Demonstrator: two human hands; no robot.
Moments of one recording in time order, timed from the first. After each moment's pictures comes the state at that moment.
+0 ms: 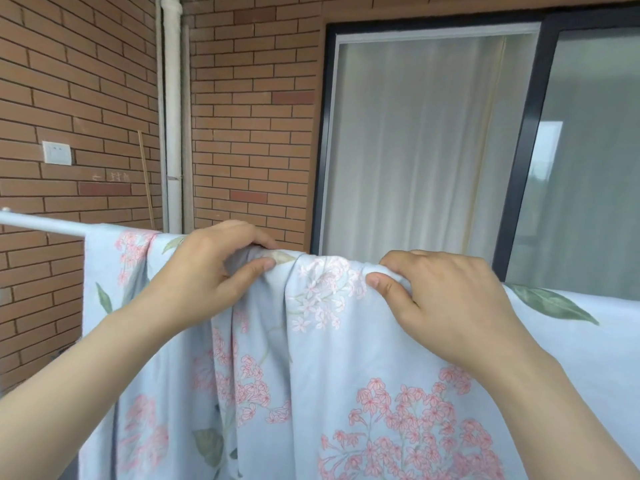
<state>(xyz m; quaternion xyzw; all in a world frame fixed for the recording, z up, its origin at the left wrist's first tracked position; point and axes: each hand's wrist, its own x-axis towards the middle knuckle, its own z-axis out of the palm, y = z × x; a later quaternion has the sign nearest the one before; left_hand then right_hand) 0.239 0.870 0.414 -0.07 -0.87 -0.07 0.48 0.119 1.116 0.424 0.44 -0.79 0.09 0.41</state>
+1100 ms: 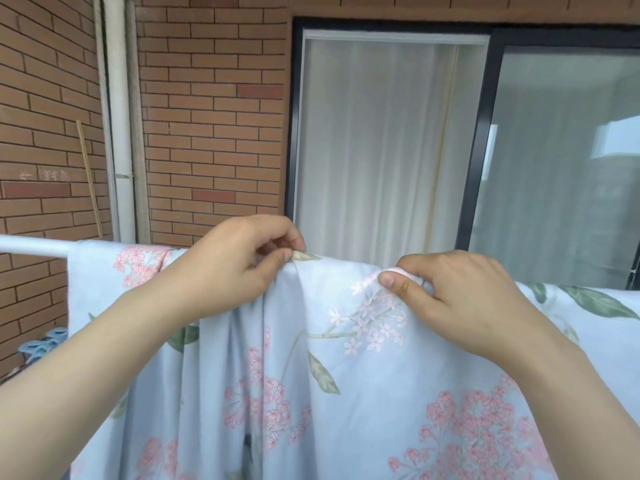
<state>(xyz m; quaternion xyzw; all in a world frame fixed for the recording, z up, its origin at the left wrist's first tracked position) 0.244 0.822 0.440 -0.13 -0.91 -0.14 0.38 0.151 1.070 0.432 0.38 -0.85 0.08 0.35</state>
